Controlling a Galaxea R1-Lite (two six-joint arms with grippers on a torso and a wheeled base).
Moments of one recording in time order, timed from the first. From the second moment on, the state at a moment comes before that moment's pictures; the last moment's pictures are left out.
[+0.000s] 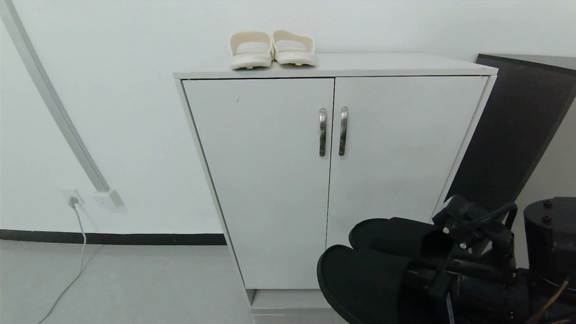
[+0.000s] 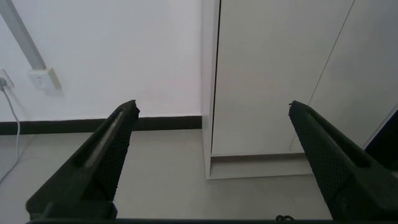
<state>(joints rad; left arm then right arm) 0.00 0.00 0.00 0.00 -0.01 0.02 0.80 1.39 -0.53 -0.47 0.00 0.03</state>
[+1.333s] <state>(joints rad) -0.21 0.82 -0.37 -0.36 -0.42 -0.11 0.80 1.39 -0.49 -0.54 0.00 0.03</state>
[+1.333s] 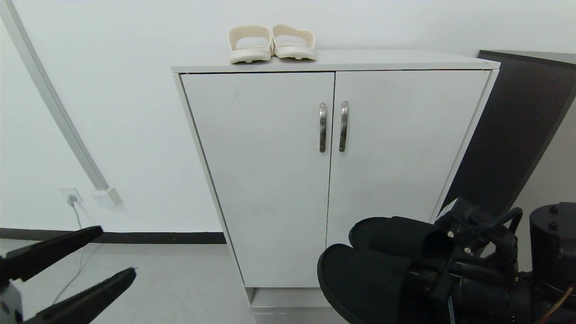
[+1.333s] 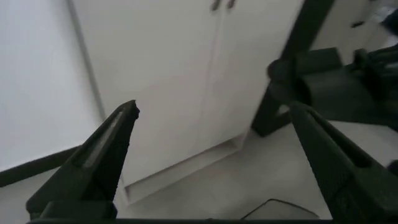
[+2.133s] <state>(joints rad) -0.71 1.53 -0.92 -0.62 -0.16 -0.13 0.80 1.40 -0.49 -0.54 0.00 0.03</state>
